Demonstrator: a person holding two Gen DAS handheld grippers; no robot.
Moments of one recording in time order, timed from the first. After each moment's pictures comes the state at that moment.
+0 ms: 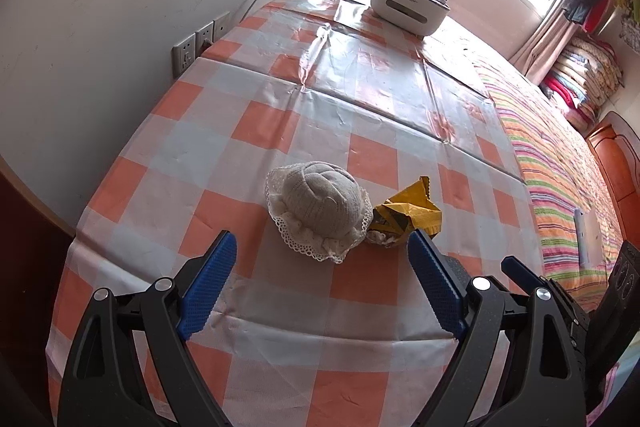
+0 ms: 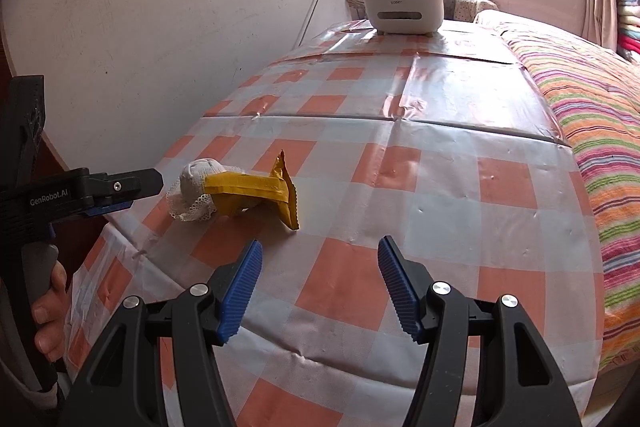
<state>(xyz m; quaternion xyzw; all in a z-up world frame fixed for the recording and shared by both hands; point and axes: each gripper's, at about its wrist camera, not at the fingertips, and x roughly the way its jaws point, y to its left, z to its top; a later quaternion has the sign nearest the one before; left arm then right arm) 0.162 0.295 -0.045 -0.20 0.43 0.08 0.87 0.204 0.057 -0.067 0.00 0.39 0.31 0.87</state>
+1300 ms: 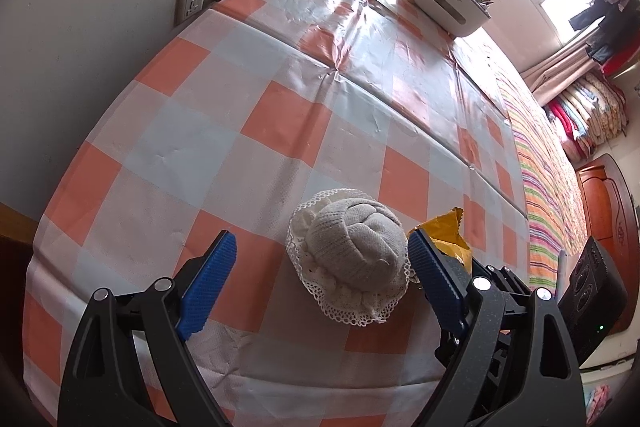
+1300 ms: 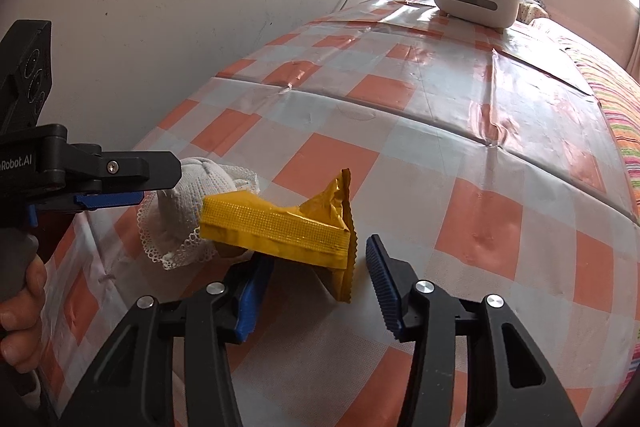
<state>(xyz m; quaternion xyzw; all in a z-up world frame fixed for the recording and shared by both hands) 0.206 0.343 -0.079 -0.30 0.47 0.07 0.82 0.257 0.142 -0.093 -0.08 0.42 0.36 0.83</state>
